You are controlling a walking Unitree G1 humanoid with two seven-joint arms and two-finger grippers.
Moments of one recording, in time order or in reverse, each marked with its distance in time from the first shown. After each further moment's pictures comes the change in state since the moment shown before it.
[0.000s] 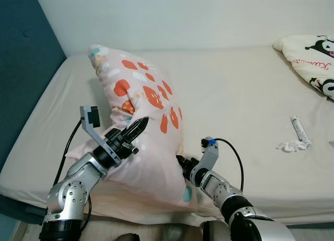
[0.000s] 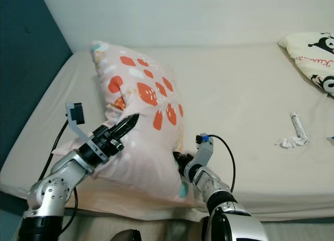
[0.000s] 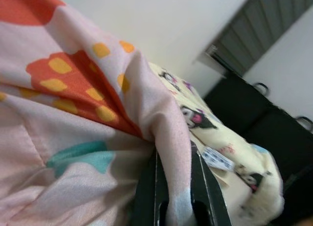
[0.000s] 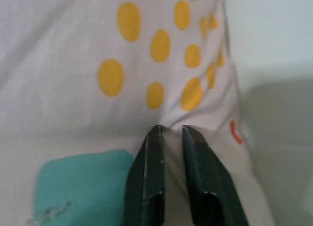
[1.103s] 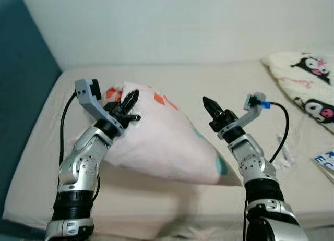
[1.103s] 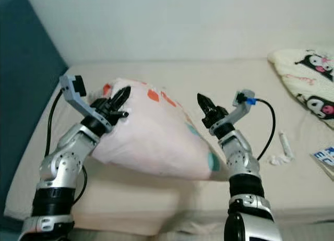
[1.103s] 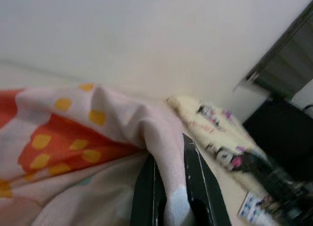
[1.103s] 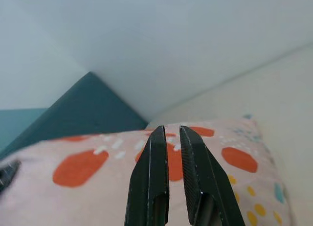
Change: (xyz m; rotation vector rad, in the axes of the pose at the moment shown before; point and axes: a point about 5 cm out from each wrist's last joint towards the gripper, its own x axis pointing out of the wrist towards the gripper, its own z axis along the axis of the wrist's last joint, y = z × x) left arm 0.028 0.019 0.022 0.157 -0.075 0.236; right arm -0.048 0.026 0.133 -0.088 -0.560 0.366
